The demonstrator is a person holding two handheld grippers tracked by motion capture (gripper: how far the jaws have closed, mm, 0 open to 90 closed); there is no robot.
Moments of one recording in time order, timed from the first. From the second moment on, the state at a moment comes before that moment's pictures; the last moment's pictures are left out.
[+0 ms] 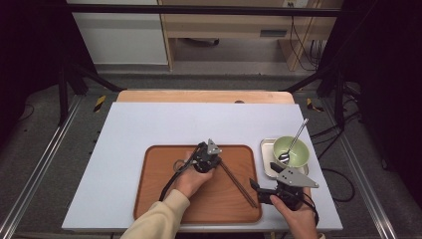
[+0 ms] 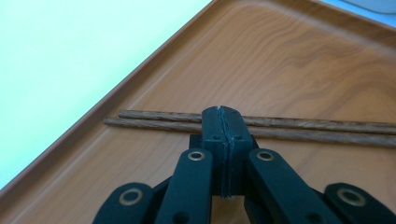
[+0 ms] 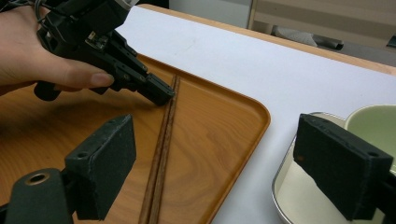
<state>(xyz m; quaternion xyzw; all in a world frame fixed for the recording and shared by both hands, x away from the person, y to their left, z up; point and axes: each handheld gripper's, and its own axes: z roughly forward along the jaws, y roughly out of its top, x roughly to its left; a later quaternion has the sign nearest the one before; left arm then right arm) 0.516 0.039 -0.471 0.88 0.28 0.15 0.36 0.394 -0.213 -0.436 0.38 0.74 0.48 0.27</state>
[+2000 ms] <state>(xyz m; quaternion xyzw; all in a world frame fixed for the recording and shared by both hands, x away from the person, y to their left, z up) 0.508 -0.006 -0.462 0.89 0.20 0.13 0.39 0.397 -0.215 -0.438 0.39 0.74 0.47 0.27</state>
